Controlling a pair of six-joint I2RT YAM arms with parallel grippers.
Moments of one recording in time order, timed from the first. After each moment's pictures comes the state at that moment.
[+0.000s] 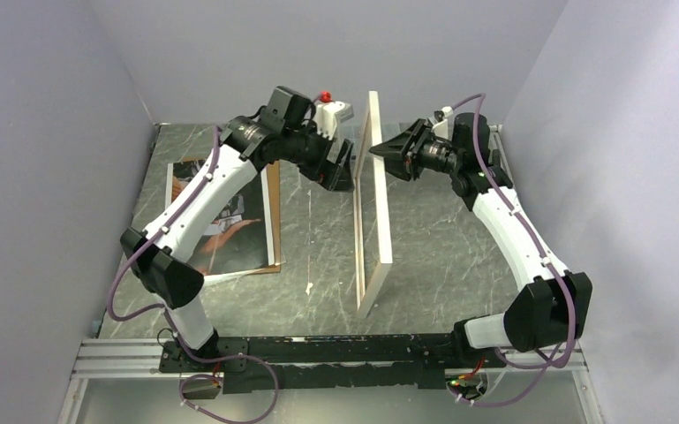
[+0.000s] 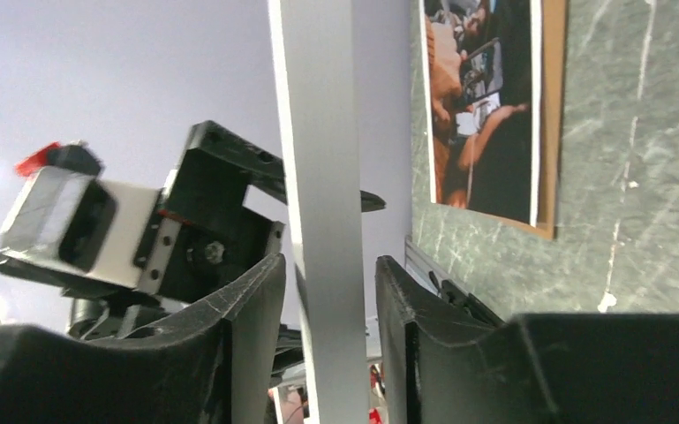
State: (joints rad) left arm -0.60 1.71 1.94 -0.97 0.48 -0.08; right arm 0.22 1.37 1.24 -0.19 -0.77 1.26
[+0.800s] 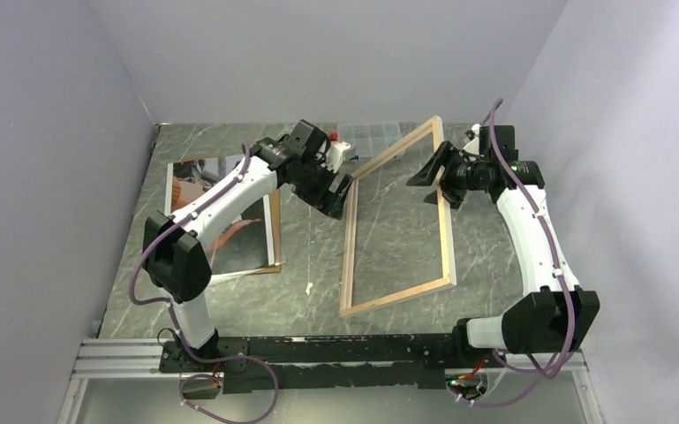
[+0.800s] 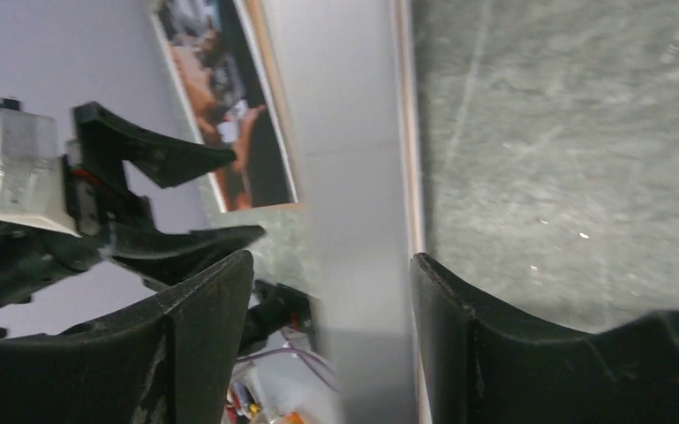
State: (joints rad) left arm -0.65 1.79 1.73 -0.92 0.30 -0.02; right arm 0.02 1.33 1.35 -0.86 -0.57 0.67
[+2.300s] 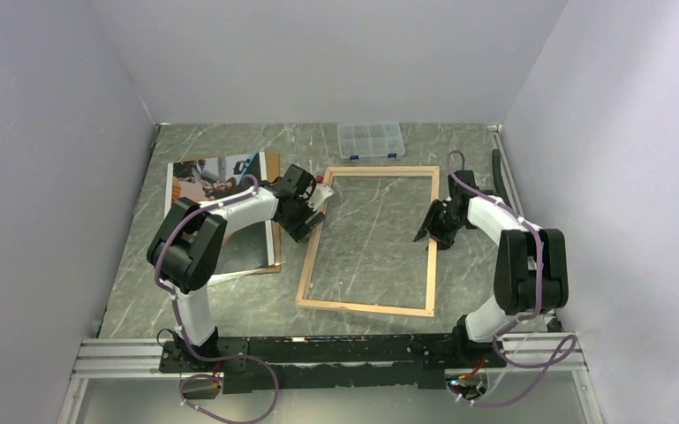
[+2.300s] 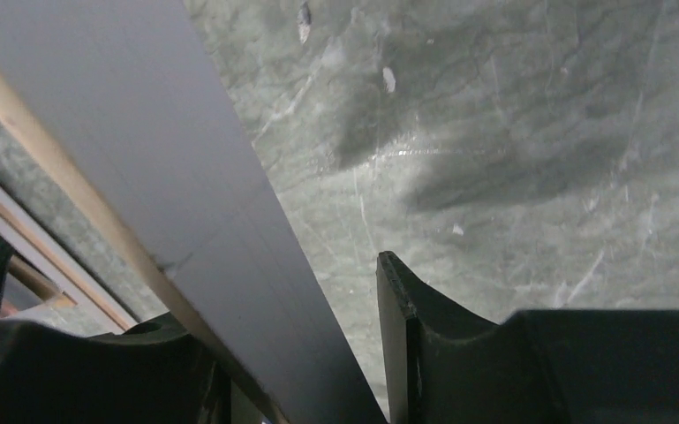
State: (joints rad) left arm -0.56 1.85 1.20 -0.46 -0.02 0.32; right arm 0.02 1.55 0.93 -0.64 -0.24 0.57
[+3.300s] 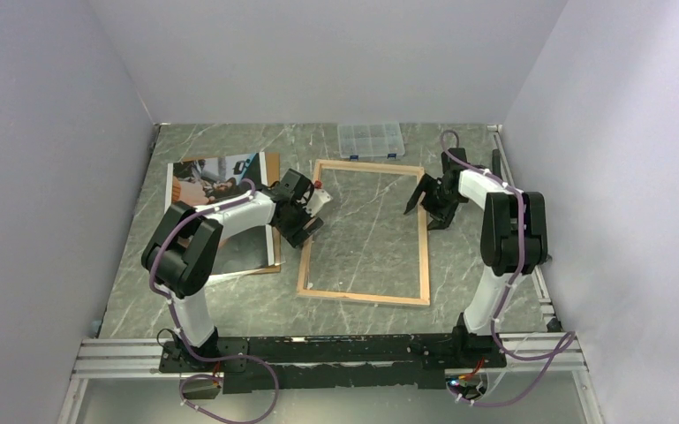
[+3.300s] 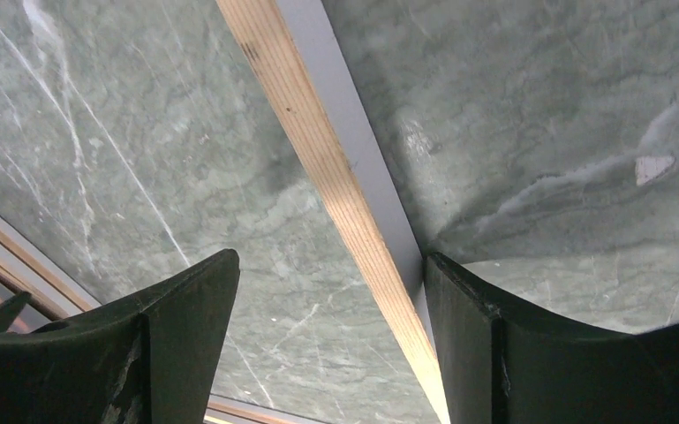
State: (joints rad) left arm -0.56 1.81 1.14 -0.47 -0.01 0.32; right arm 0.03 1.87 1.20 -0.60 -0.24 0.59
